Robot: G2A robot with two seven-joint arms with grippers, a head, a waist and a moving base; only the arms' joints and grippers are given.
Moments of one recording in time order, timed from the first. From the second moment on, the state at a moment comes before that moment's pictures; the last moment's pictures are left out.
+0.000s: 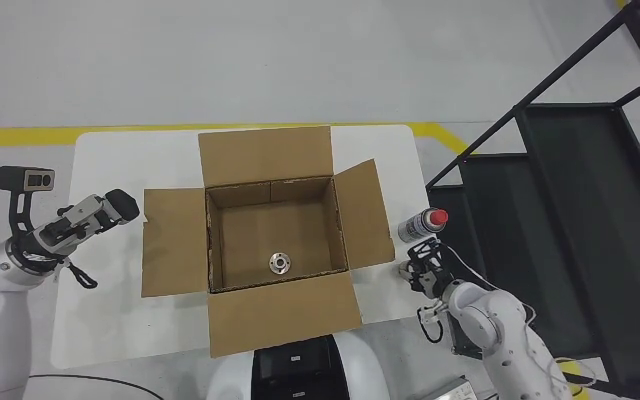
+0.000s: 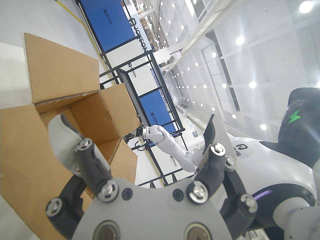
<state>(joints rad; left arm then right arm) 1.42 -0.98 -1.83 -1.60 -0.62 -0.40 -1.23 -1.83 -1.15 1.60 -1.77 -1.20 -0.30 0.60</state>
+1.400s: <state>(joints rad) 1.42 -0.98 -1.83 -1.60 -0.62 -0.40 -1.23 -2.03 -1.12 1.77 -2.24 -0.81 -0.43 0.75</state>
